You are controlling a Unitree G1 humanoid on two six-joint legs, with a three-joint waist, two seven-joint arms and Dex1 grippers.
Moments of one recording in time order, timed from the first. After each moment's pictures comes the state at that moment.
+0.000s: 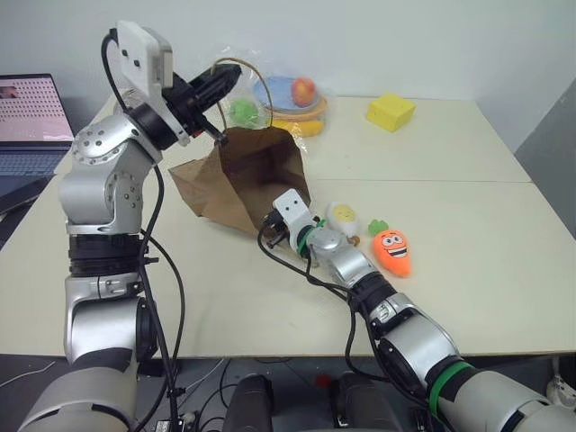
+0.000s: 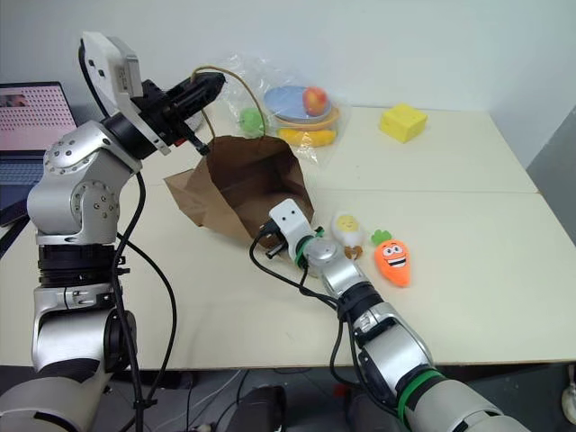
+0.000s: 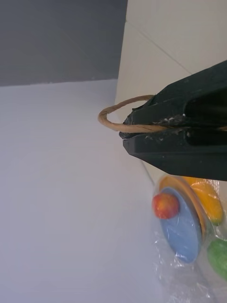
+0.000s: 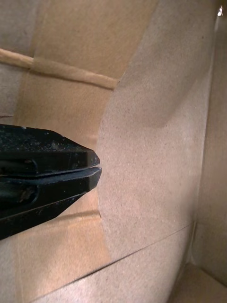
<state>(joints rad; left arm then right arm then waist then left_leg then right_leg) -0.91 0.57 0.20 0.20 -0.45 0.32 -0.75 -0.88 0.13 0.27 0.83 -0.02 0.20 0.28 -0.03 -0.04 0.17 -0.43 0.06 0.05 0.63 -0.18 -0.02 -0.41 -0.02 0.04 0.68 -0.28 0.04</state>
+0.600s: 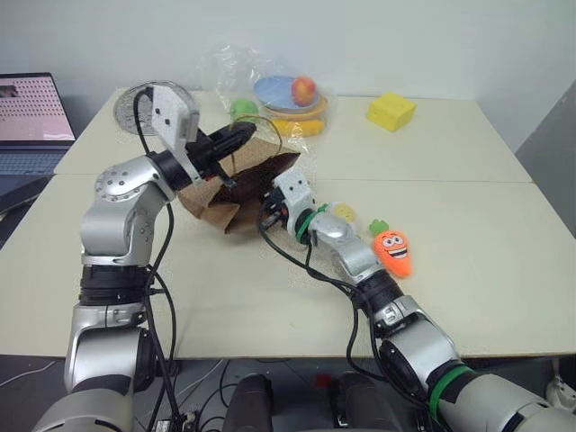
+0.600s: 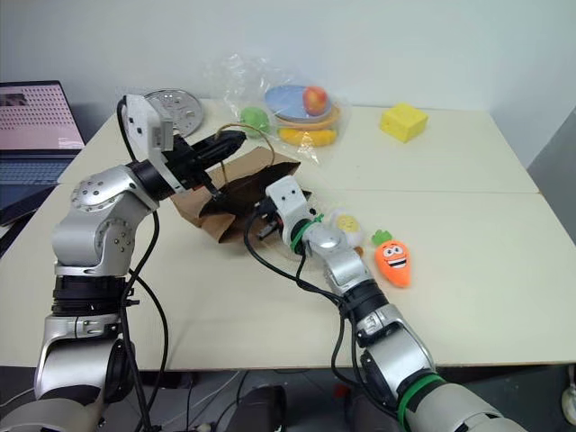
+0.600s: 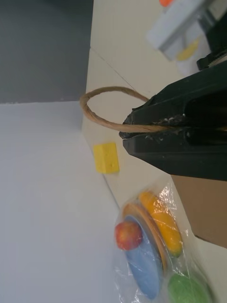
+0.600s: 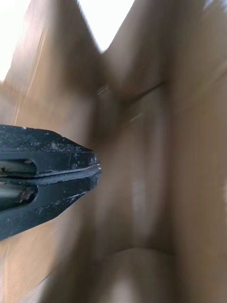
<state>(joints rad) -0.72 0.56 0.11 0.11 -0.43 0.32 -0.82 -0.80 0.13 0.22 0.45 0.11 0.21 0.43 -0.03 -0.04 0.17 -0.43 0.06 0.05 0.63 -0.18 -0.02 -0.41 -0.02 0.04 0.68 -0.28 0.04</state>
